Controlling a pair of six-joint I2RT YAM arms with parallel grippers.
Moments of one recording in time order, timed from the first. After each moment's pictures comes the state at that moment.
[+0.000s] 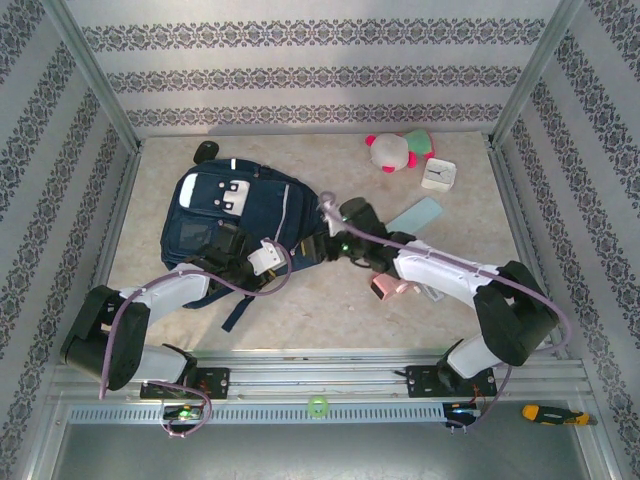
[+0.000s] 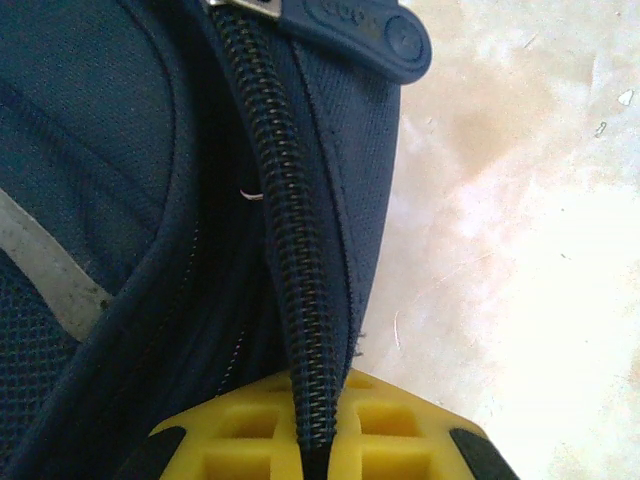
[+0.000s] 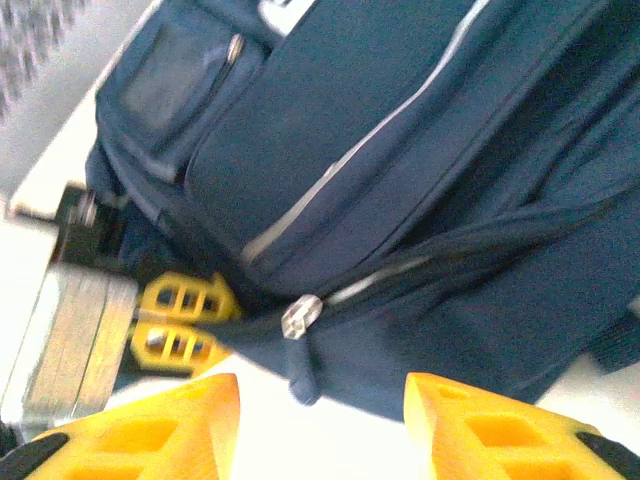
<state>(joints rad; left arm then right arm) -0.38 1.36 0.60 -0.20 0.37 0.57 0.72 1.52 0.92 -0.07 -0.30 0.36</state>
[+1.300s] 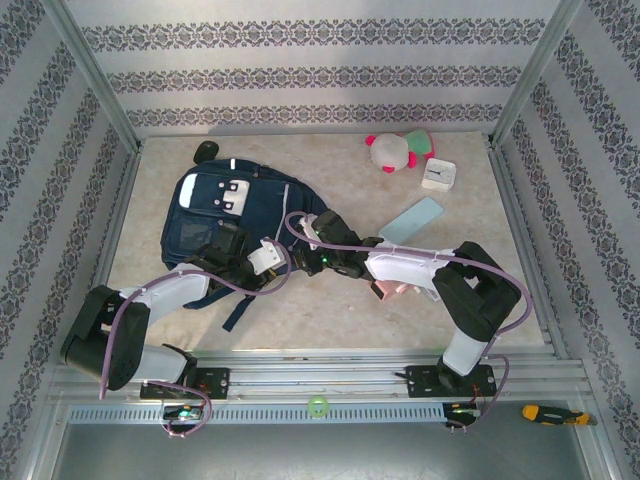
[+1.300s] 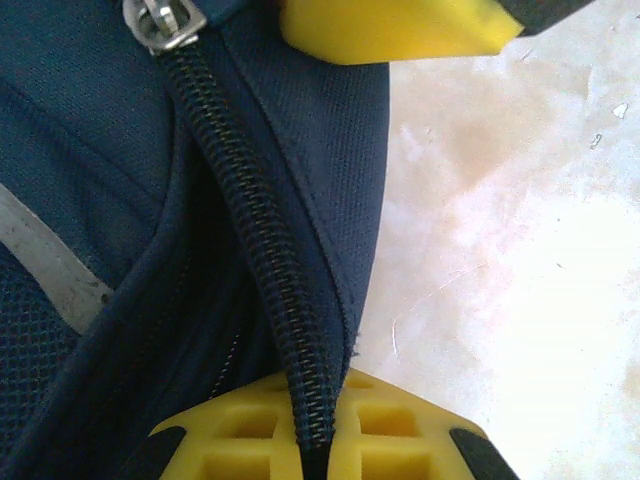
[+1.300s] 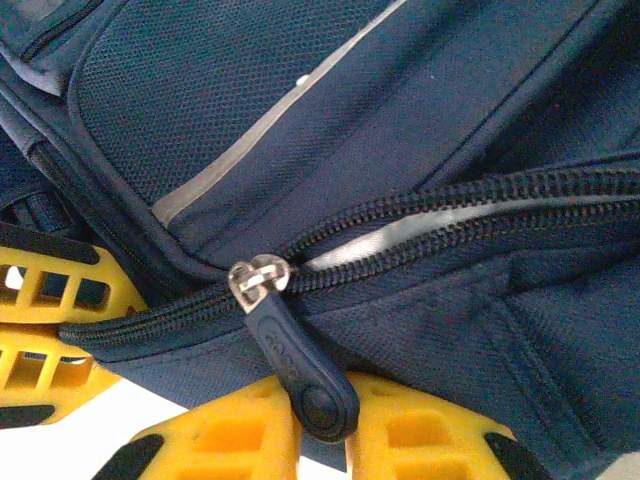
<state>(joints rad) -0.38 1.36 0.60 -0.19 0.38 0.56 0.79 1.72 0.98 -0.03 -0.18 0.31</state>
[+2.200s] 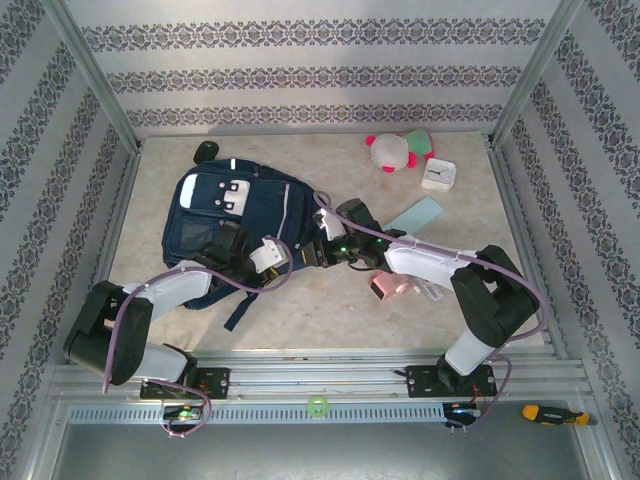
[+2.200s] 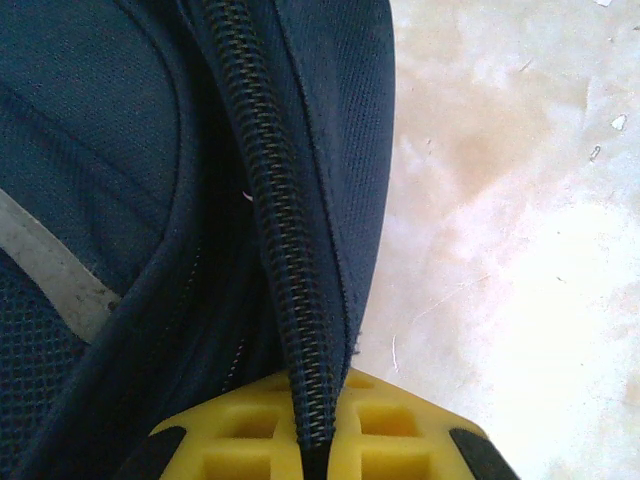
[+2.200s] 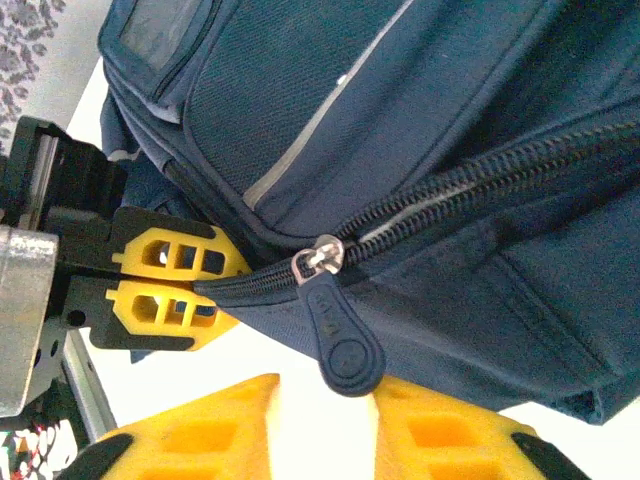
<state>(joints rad) -0.38 1.39 0.62 -0.19 0.39 0.56 0.65 1.63 0.93 -0.07 -0.50 0.42</state>
